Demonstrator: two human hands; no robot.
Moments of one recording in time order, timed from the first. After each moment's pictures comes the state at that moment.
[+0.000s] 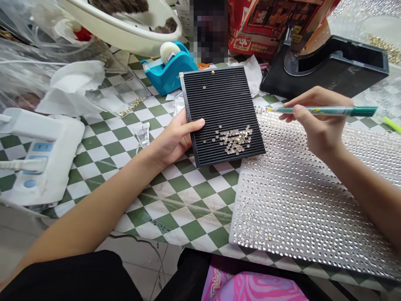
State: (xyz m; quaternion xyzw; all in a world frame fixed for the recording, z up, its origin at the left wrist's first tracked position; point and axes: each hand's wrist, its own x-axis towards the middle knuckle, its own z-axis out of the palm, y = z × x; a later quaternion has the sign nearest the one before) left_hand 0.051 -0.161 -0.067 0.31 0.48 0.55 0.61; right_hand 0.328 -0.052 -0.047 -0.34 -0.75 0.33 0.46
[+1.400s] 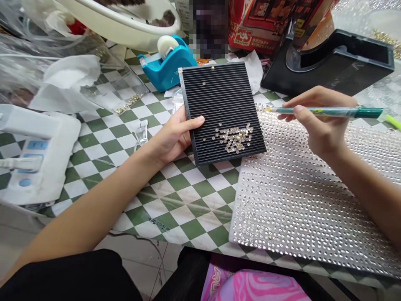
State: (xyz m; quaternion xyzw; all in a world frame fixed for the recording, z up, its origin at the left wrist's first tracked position) left_hand 0.050 -0.159 -0.070 0.34 0.49 0.53 0.60; right_hand 0.331 -0.054 -0.047 -0.29 -0.77 0.33 0.45
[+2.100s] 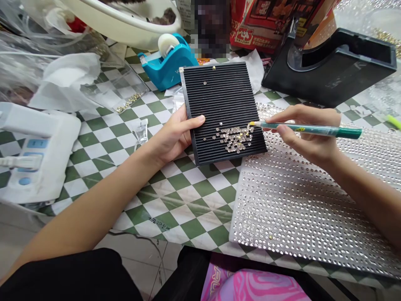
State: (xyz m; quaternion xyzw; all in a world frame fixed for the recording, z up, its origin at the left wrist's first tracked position) left_hand 0.053 -0.160 -0.065 0.33 0.49 0.53 0.61; right_hand 0.328 -0.069 -0.042 -0.24 -0.85 0.32 0.35
